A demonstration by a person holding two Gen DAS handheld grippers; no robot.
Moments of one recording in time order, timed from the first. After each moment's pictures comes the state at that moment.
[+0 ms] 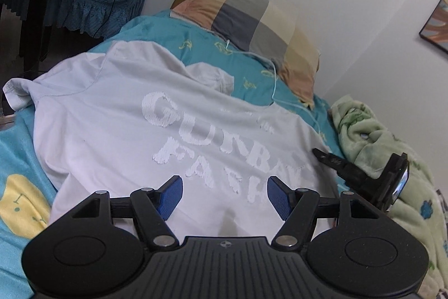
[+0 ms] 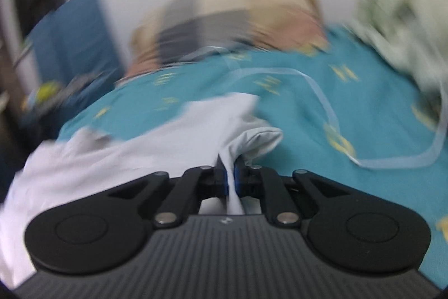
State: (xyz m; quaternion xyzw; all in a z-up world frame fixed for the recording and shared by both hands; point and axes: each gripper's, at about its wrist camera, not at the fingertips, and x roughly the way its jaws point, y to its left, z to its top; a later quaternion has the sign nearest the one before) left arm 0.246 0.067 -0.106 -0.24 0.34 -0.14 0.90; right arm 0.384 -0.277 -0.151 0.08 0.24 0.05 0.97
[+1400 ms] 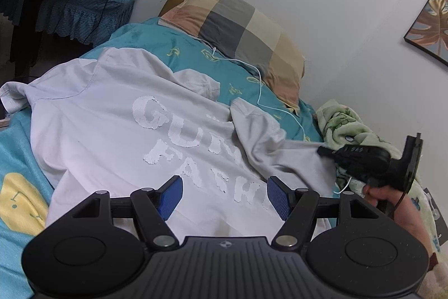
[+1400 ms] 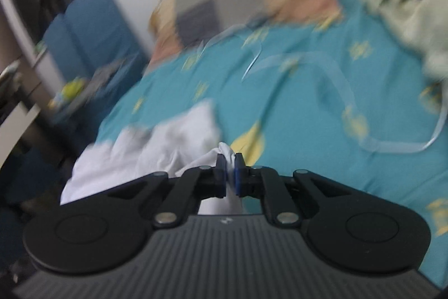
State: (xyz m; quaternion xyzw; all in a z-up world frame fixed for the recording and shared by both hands) left arm 0.235 0.064 -0.109 -0.23 0.33 -0.17 0.90; right arm 0.368 -0.333 -0.087 0.19 0.30 0.04 0.94
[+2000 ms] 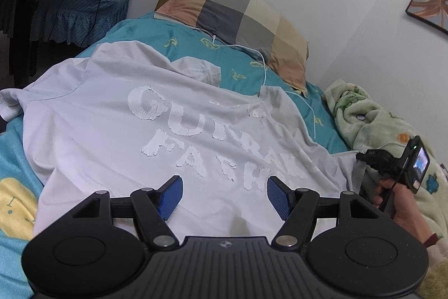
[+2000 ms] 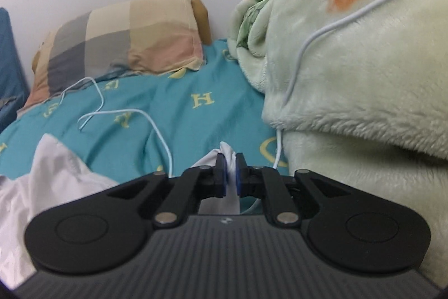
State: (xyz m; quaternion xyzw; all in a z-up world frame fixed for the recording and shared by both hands) left arm 0.242 0.046 -0.121 -0.18 0.35 -0.16 0.91; right arm 0.368 -0.436 -0.132 0.11 0.25 -0.17 0.95
